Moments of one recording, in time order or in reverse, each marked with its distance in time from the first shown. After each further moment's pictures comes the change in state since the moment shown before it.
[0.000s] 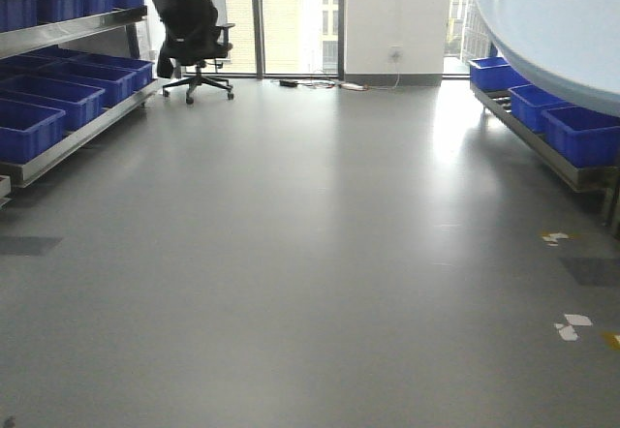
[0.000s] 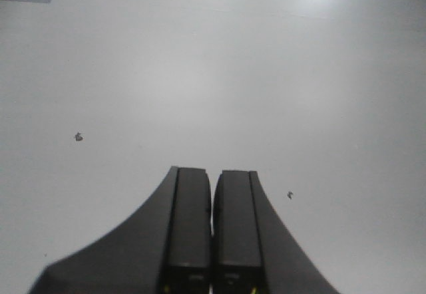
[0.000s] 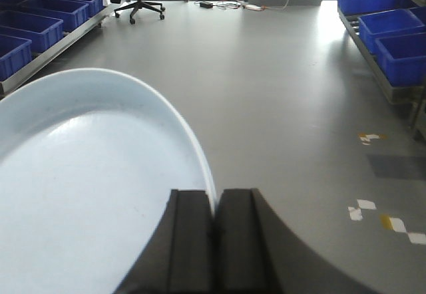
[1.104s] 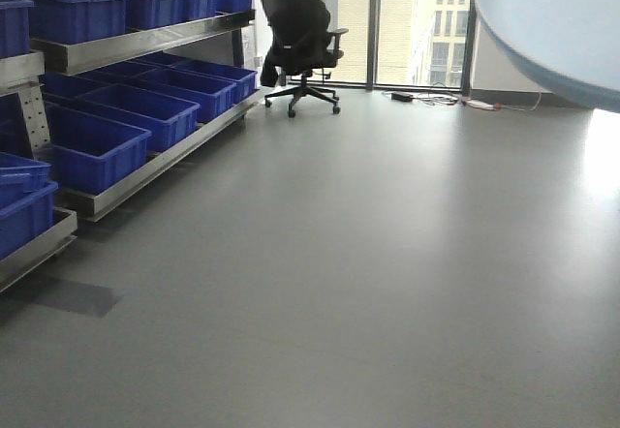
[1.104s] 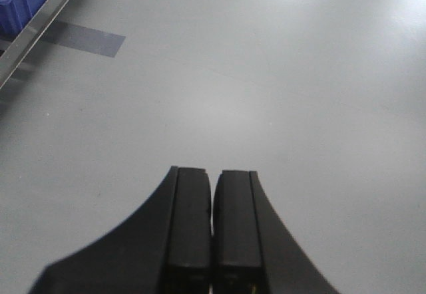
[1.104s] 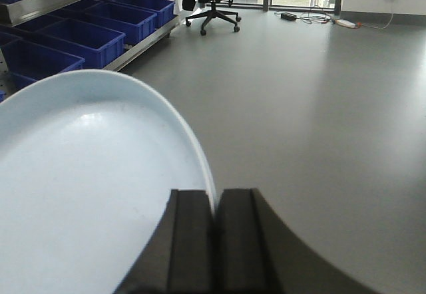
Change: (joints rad) left arm 0.000 0.000 0.000 0.000 0.000 0.000; right arm 0.000 0.000 0.000 0.000 0.000 0.000
